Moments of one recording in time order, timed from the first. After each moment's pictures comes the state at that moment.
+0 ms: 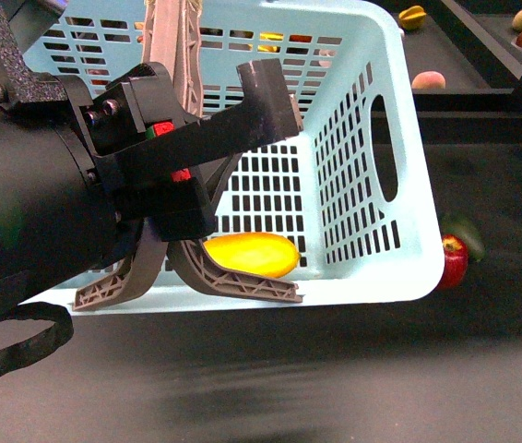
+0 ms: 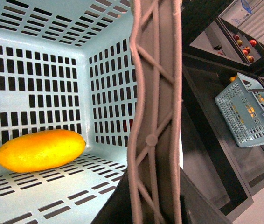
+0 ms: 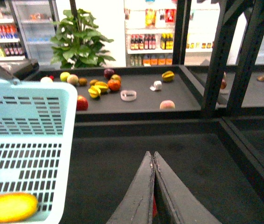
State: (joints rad) left arm -0.58 1.49 0.40 0.86 -0.02 -0.52; right arm 0.00 0.08 0.01 0.05 0.00 0.00
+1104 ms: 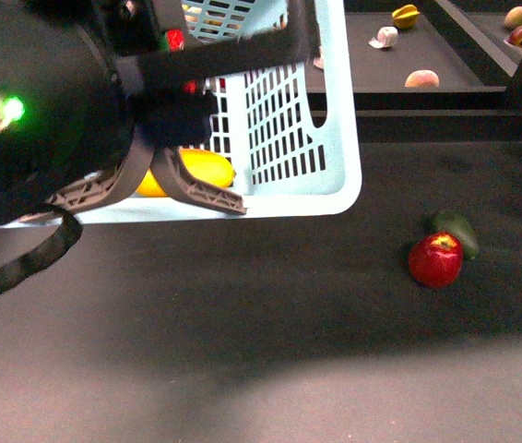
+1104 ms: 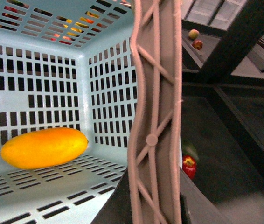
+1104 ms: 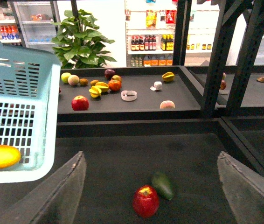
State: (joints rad) left arm -0.62 1.53 0.52 0.86 -0.30 -0.33; right arm 0.00 0.01 0.01 0.00 0.00 0.00
